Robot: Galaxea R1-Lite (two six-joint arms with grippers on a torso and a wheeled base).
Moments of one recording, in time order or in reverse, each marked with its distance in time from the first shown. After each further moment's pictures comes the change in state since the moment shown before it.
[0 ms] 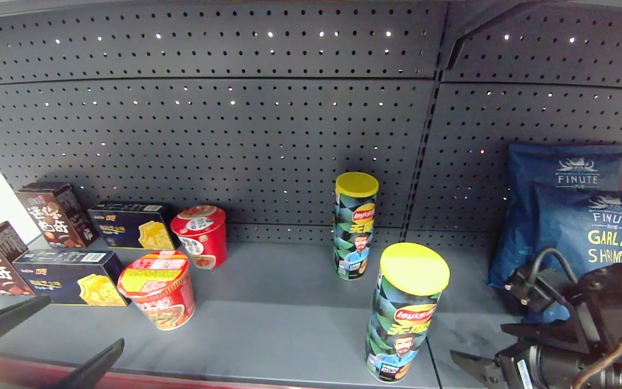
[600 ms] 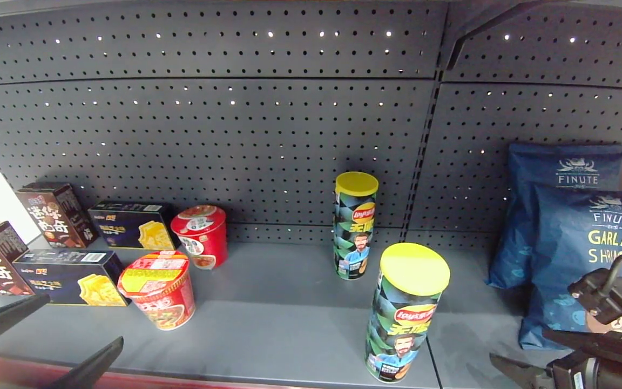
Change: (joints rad) left arm -0.001 -0.001 -0.006 0.000 0.000 -0.001; right arm -0.084 -0.190 0.114 0.001 0.026 -0.012
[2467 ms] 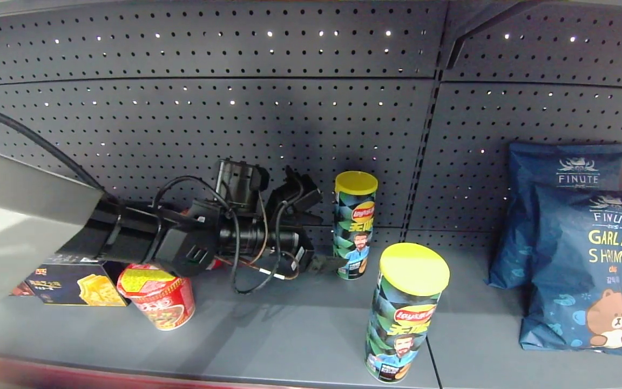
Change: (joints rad) left arm -0.080 1.275 -0.917 -0.061 -0.604 0.326; right arm -0.383 -1.083 0.329 0.237 0.076 -0.213
